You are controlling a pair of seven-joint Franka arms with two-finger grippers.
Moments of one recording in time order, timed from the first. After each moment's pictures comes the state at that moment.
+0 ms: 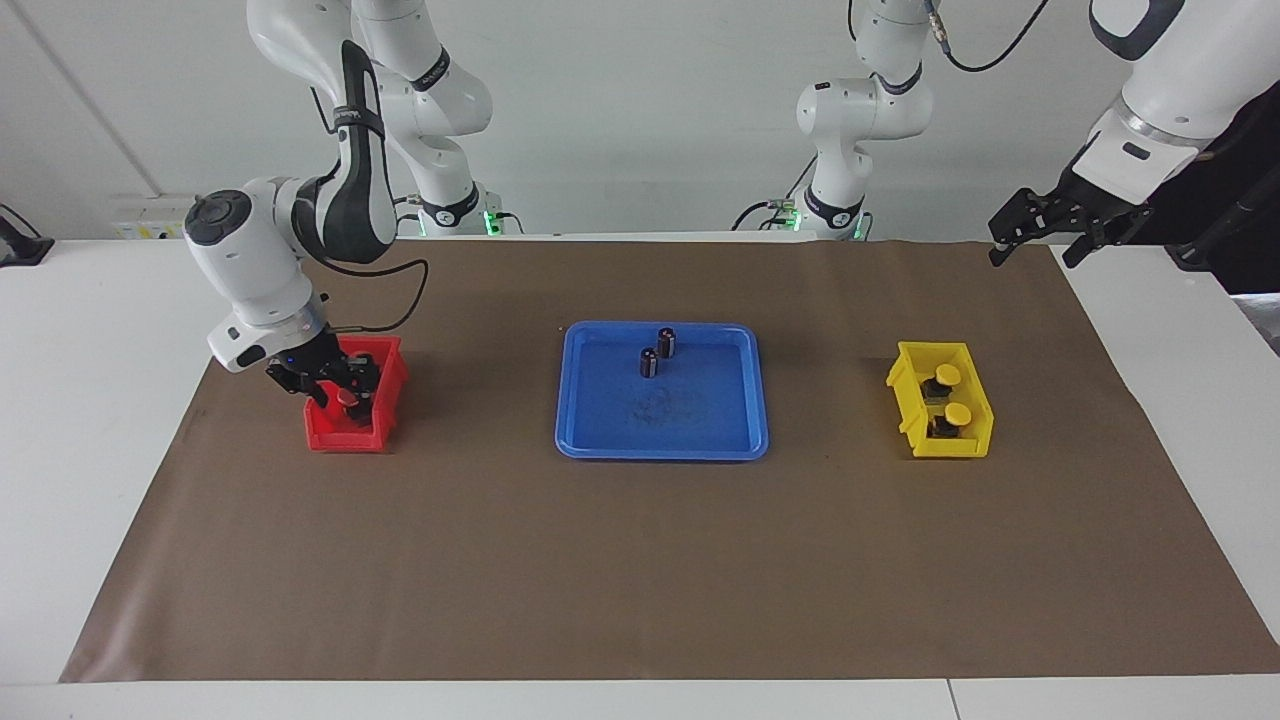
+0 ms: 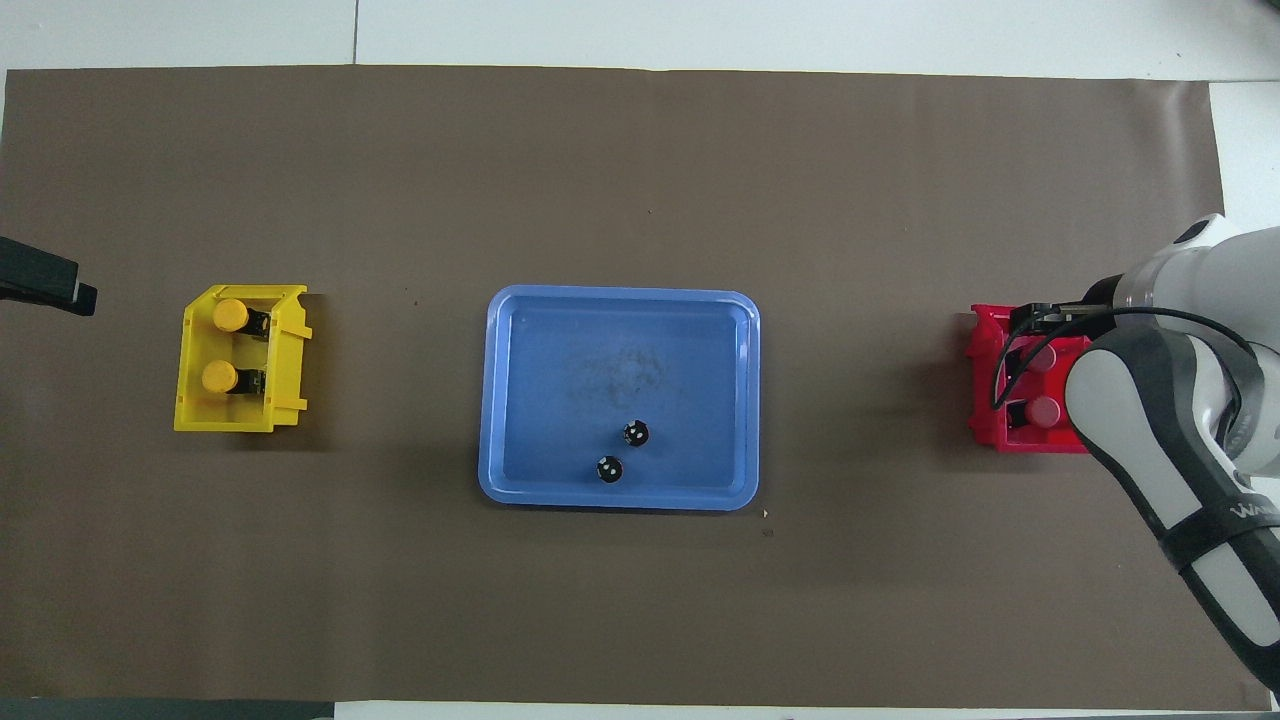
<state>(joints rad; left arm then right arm) -0.08 0.03 0.04 -1.46 -0.03 1.42 0.06 -0.01 0.07 -0.10 -2.17 0.06 2.30 -0.11</state>
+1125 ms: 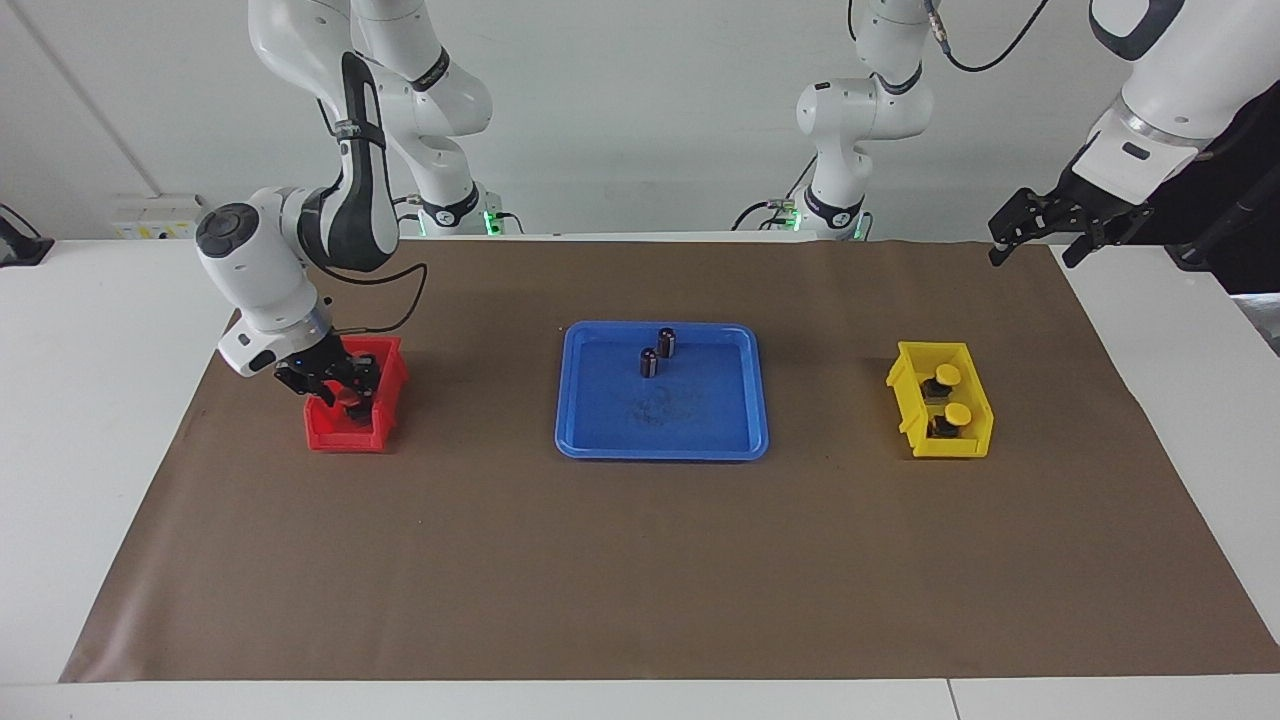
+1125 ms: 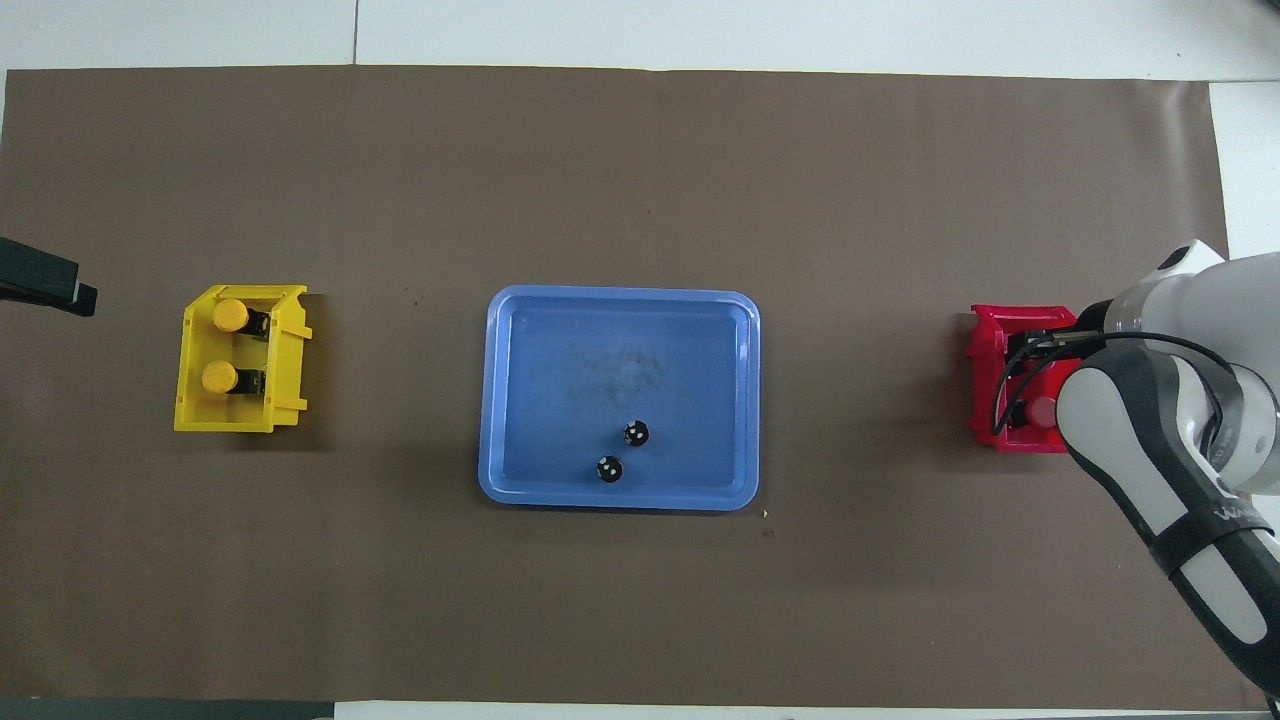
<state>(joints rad) -0.08 0.03 0.04 -1.46 -0.03 1.42 0.06 -0.02 0.07 -0.10 -2.21 0.06 2.32 -0.17</state>
